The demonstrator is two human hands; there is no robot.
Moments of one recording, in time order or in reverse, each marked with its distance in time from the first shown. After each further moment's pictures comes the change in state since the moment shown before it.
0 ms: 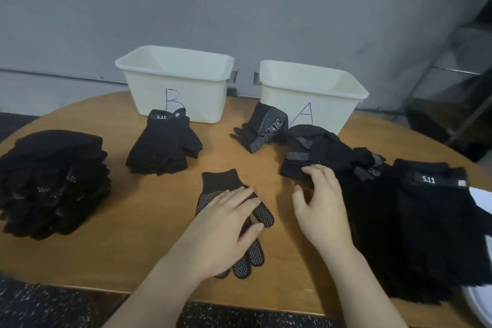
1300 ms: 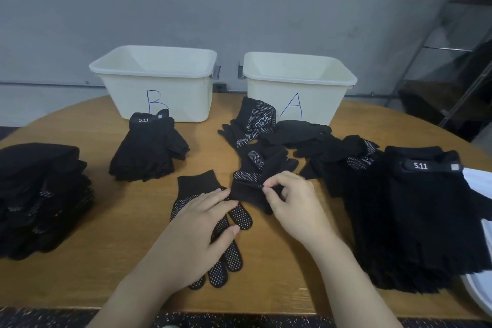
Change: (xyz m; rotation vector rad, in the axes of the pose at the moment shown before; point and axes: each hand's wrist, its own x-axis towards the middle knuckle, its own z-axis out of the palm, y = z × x) left_hand -0.010 -0.026 0.005 -0.087 0.053 -0.017; right_hand 0.006 -0.006 0.017 0.242 -0.141 -0.056
